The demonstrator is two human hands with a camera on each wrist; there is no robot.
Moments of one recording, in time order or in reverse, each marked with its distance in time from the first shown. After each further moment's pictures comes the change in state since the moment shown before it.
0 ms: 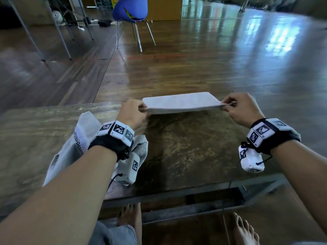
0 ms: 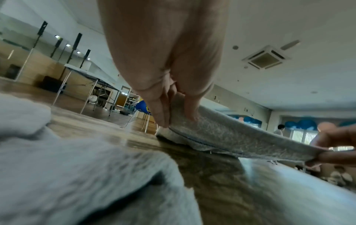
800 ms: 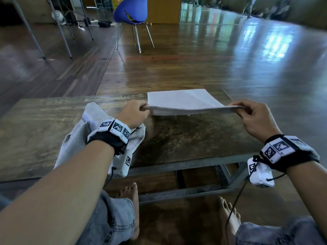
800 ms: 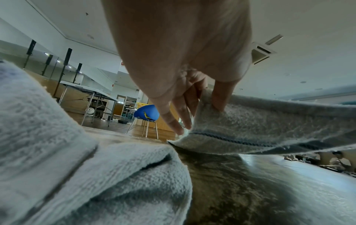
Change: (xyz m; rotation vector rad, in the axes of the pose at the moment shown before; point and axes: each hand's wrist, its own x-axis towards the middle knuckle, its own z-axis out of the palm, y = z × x) left_hand -0.073 0.018 -0.018 -0.096 -0.113 0.117; right_hand -0.104 0.001 -0.077 0.207 0.062 -0.129
